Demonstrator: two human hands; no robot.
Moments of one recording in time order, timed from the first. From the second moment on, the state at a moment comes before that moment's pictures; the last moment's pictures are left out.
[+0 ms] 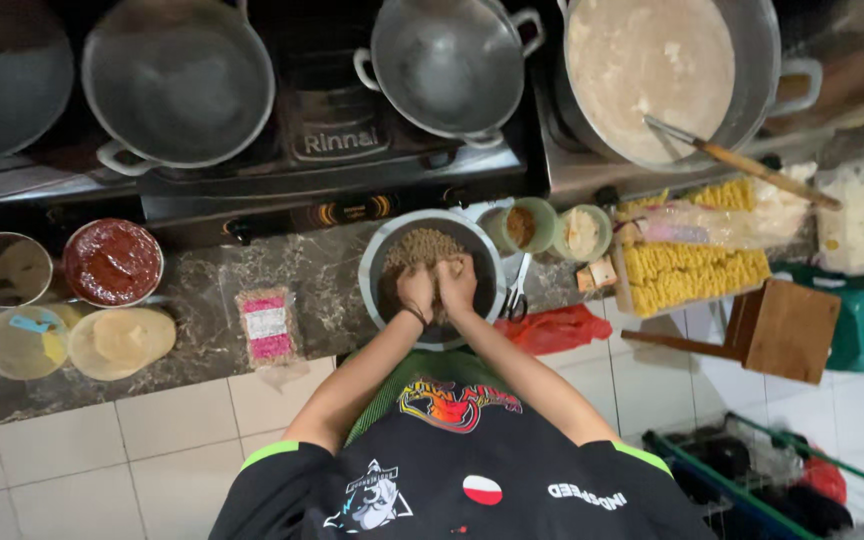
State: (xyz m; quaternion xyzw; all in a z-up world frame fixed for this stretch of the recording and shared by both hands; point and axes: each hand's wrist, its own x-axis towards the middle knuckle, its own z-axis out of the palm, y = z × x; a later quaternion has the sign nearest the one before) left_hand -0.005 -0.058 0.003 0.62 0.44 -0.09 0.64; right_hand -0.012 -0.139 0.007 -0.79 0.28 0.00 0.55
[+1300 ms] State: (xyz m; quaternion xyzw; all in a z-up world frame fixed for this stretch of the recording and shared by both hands) left_hand -0.009 -0.034 -0.004 0.39 0.43 -0.21 0.78; right_hand 0.006 -0.176 -0.013 -0.59 0.32 0.08 0.74
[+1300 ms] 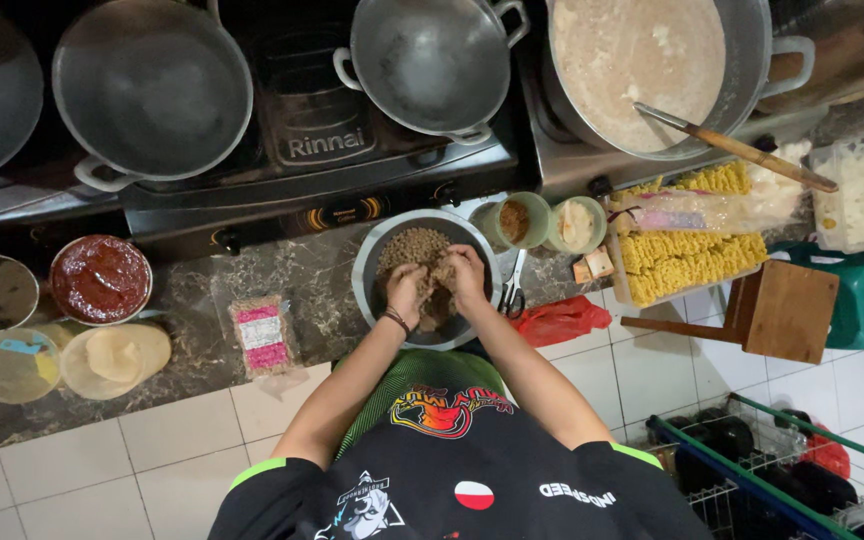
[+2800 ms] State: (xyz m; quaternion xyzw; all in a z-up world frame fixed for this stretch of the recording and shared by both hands) left_hand -0.012 -0.053 -0.001 0.36 0.42 -0.22 0.81; right_hand -0.032 -0.124 0.005 -0.78 0.13 -0.02 0.61
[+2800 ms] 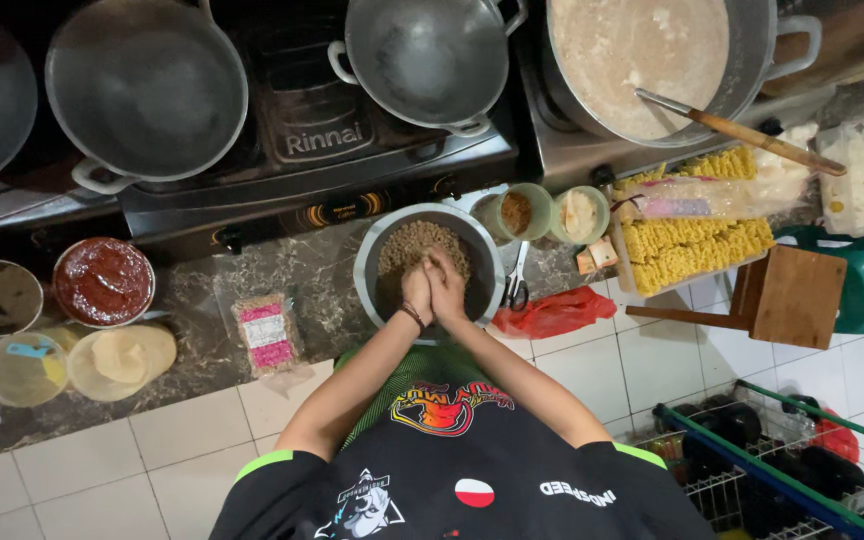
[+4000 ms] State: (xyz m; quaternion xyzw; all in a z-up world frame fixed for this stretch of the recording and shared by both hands) left_hand 0.006 0.000 0.040 0.49 0.39 -0.31 0.71; right_hand -0.008 -0.169 0.023 -0.71 0.26 0.25 0.60
